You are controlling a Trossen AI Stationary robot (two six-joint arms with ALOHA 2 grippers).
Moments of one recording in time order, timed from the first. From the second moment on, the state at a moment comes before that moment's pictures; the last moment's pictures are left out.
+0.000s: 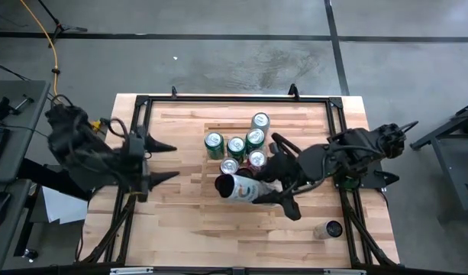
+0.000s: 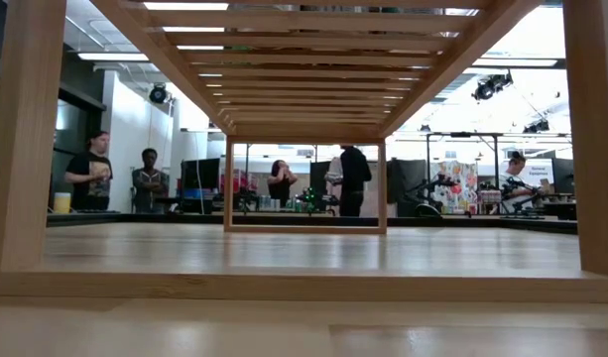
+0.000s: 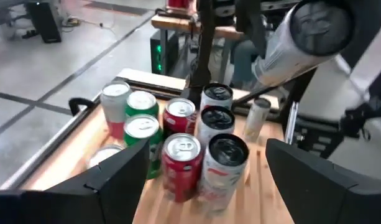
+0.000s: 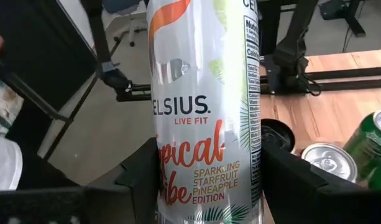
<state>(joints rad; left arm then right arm) -0.78 1.25 1.75 -1.04 -0.91 -0.55 0.46 1.67 2.18 -0.97 0.16 0.33</state>
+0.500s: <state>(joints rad) -0.76 1.11 1.08 0.43 -0.98 -0.04 0.30 1.74 2.18 -0.55 0.15 0.18</state>
